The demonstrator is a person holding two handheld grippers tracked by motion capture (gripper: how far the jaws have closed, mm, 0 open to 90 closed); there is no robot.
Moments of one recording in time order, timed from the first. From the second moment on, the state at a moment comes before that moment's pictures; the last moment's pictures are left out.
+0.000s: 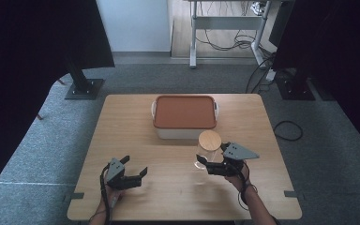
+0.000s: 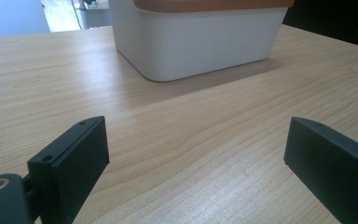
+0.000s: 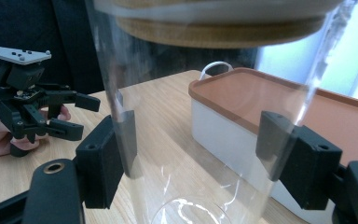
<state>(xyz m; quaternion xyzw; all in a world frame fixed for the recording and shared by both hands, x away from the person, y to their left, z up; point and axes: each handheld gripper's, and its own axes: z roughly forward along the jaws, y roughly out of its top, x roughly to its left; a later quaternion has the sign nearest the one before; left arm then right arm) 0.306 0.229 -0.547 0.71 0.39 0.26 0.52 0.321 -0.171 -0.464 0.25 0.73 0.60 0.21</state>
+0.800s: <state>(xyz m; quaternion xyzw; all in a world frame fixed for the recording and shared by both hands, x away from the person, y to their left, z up) 0.306 0.228 -0.547 0.72 0.39 0.26 0.52 0.334 -0.167 -0.443 0.25 0.72 0.61 0.22</state>
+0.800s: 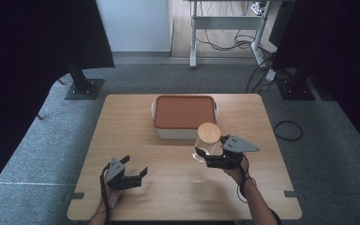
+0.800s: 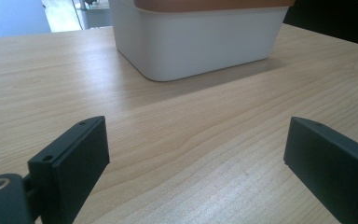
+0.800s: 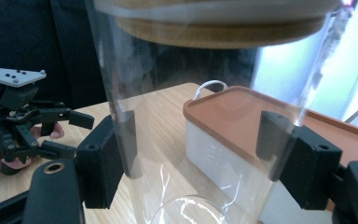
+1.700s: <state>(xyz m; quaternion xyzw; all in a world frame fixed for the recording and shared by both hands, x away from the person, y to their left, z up) 0.305 0.228 -0.547 0.72 0.39 0.26 0.52 0.348 -0.160 -0.424 0.24 0.72 0.60 0.24</state>
